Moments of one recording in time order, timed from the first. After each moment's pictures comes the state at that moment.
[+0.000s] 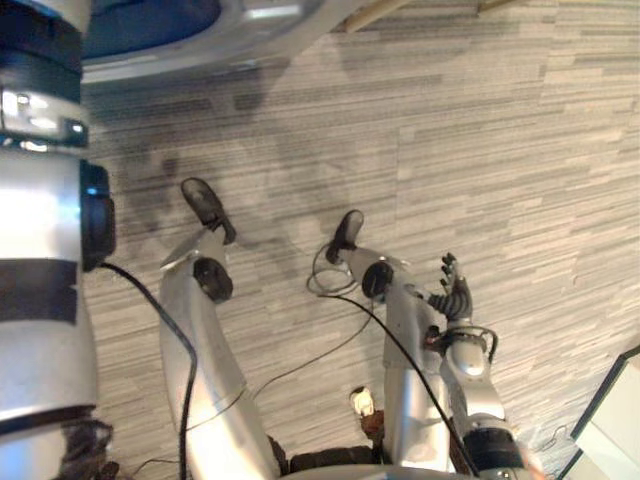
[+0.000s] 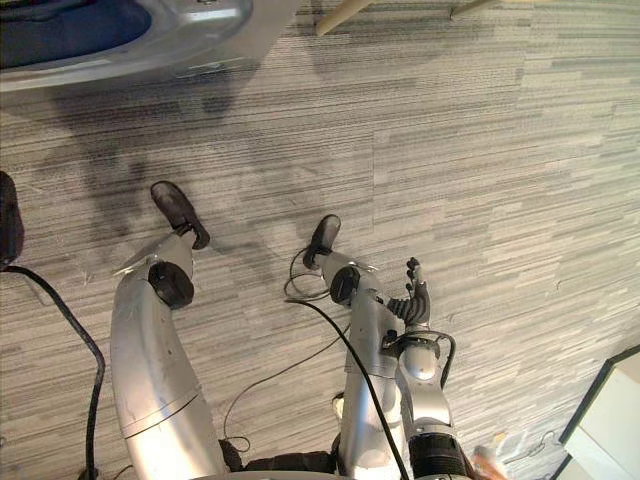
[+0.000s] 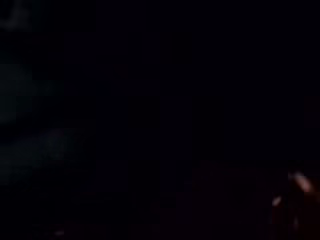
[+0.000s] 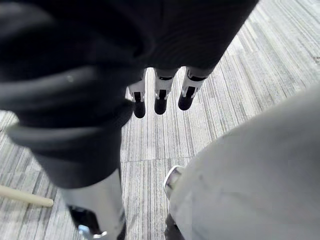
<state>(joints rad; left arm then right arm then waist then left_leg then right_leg) -1.79 0.71 -0.40 0.84 -0.25 -0.05 0.30 -0.03 -0.01 -0.08 0.21 -0.03 -0.09 -0.20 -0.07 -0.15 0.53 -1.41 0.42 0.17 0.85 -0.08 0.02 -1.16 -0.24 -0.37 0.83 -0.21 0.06</state>
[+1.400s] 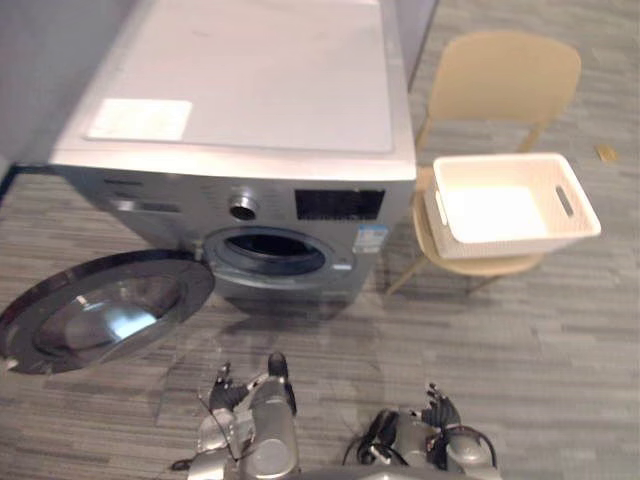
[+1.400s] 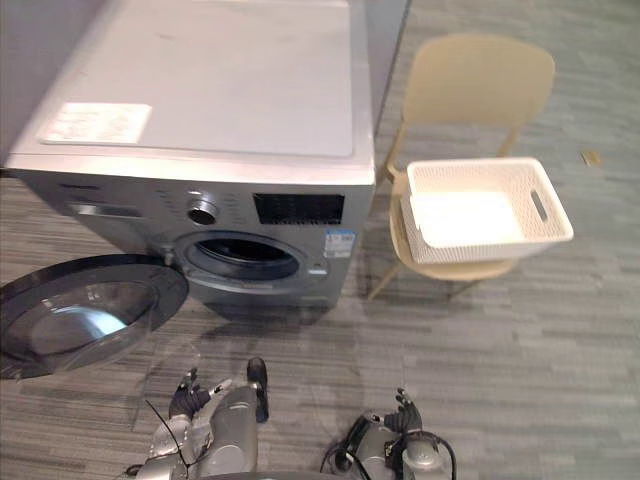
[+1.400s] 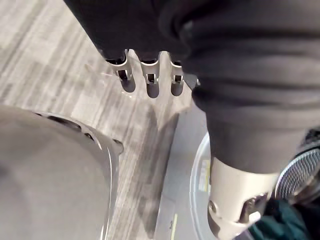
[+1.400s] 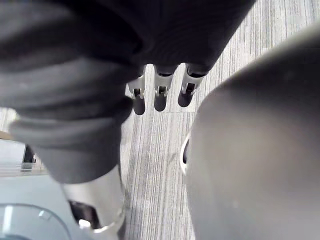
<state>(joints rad) 0.13 0.02 0.18 0.71 -0.09 -0.05 0.14 0.12 -0.04 -0.12 0.84 -0.05 -0.02 -0.09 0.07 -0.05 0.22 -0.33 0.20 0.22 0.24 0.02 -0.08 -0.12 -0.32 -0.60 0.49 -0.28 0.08</state>
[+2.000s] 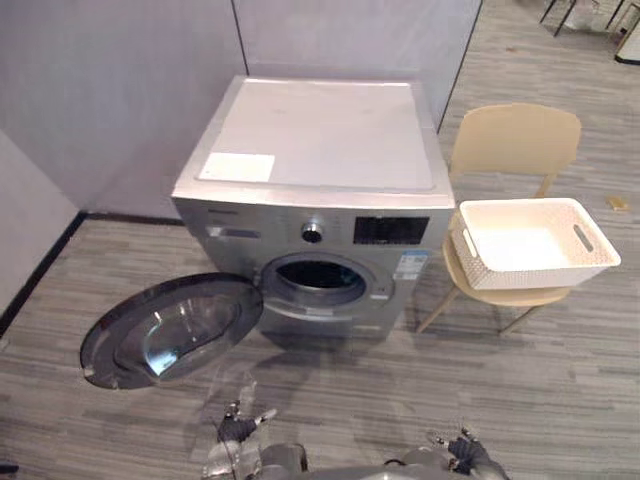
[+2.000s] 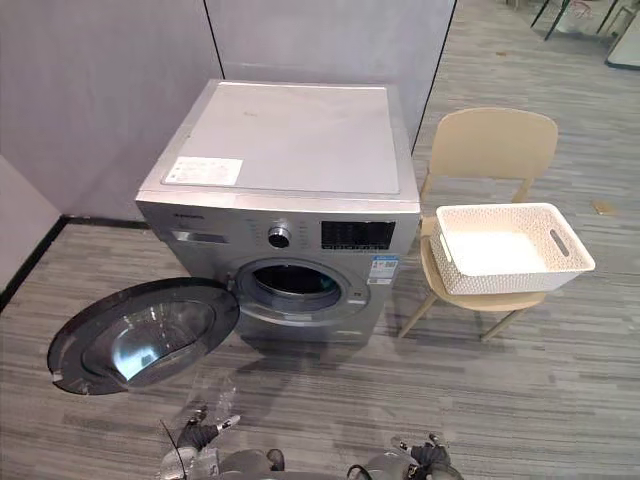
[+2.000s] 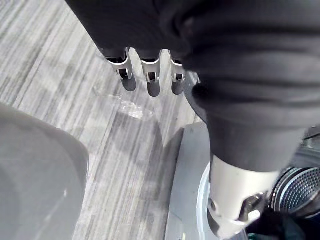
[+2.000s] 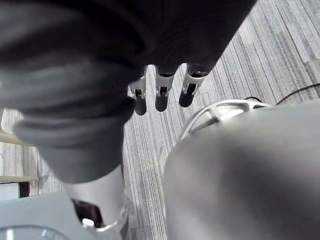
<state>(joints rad) 0.13 0.06 0.07 0.90 -0.07 -0.08 0.13 0.07 -0.06 -0.35 1.06 -0.05 -0.01 -0.08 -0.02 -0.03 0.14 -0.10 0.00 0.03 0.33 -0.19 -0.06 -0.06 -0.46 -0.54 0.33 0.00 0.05</state>
